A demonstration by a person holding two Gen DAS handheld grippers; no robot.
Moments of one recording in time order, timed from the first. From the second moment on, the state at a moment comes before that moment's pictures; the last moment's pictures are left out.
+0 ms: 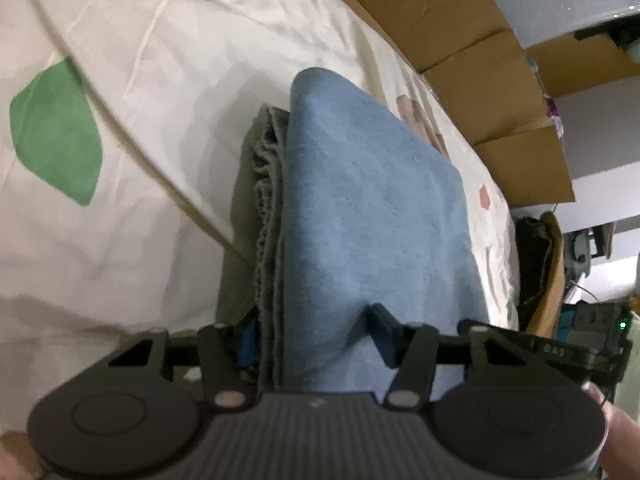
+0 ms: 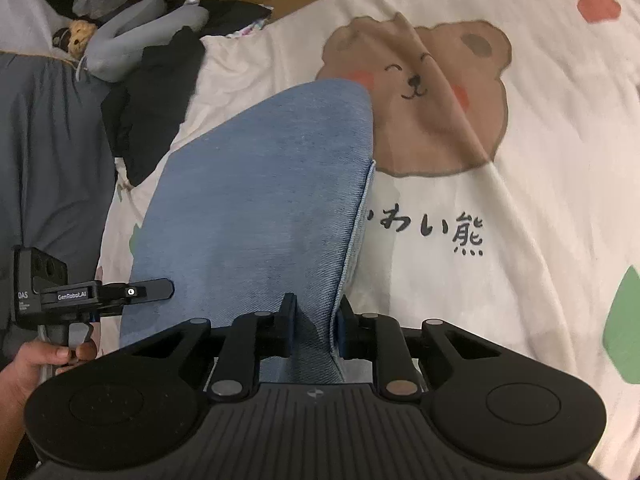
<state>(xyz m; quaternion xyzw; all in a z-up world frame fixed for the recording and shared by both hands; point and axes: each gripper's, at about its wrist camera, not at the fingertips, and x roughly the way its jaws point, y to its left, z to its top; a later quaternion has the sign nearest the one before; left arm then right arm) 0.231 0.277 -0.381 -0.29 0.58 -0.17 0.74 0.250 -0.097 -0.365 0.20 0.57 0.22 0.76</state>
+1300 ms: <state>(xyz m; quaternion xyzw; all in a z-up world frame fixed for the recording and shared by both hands) 0.257 0.212 -0.396 -0.28 0.59 -0.25 0.71 0.255 -0.158 -0.382 0.25 0.58 0.22 0.75</state>
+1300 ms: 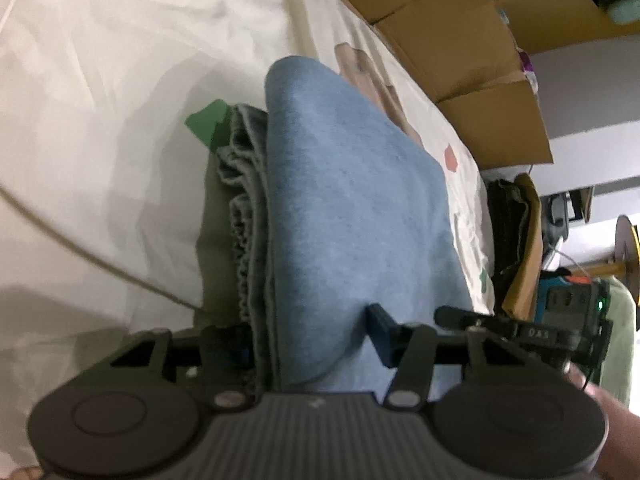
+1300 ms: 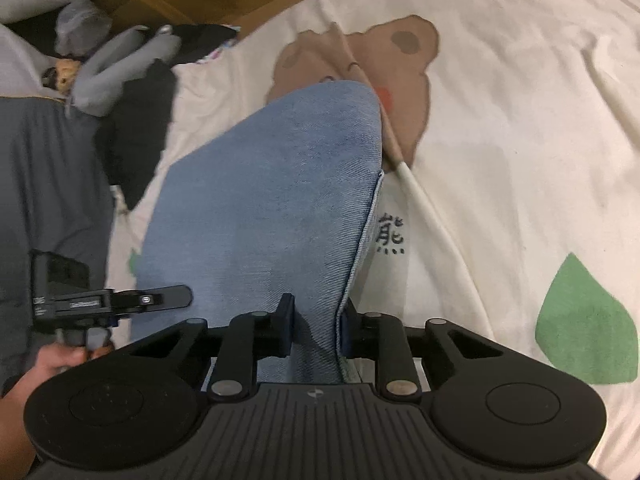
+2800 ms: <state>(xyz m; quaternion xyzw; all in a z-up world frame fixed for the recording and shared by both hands) 0.248 0.190 -0.353 -0.24 0.60 -0.21 0.74 0.255 -0.130 -0.334 0.23 0.57 0.22 0.76</state>
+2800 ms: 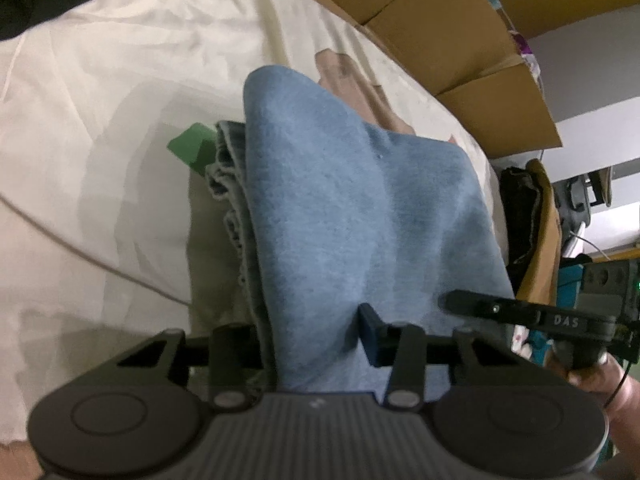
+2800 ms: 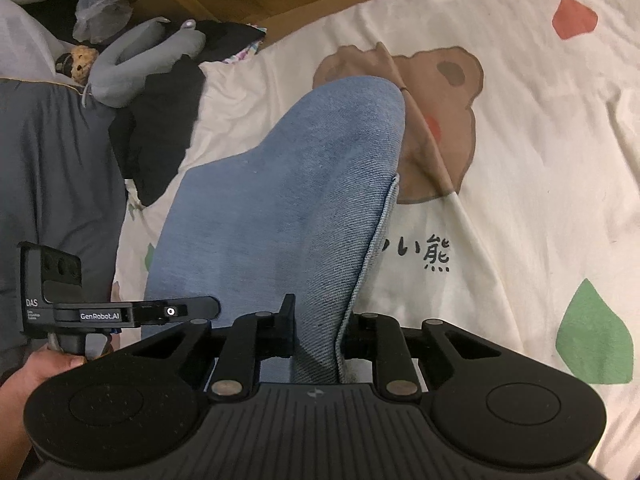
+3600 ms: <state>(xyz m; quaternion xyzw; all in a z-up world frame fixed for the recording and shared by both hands) 0.238 0.160 -0.151 -0.21 0.56 -0.24 0.77 0.227 -0.157 -0.124 0.22 0.52 0.23 0.79</state>
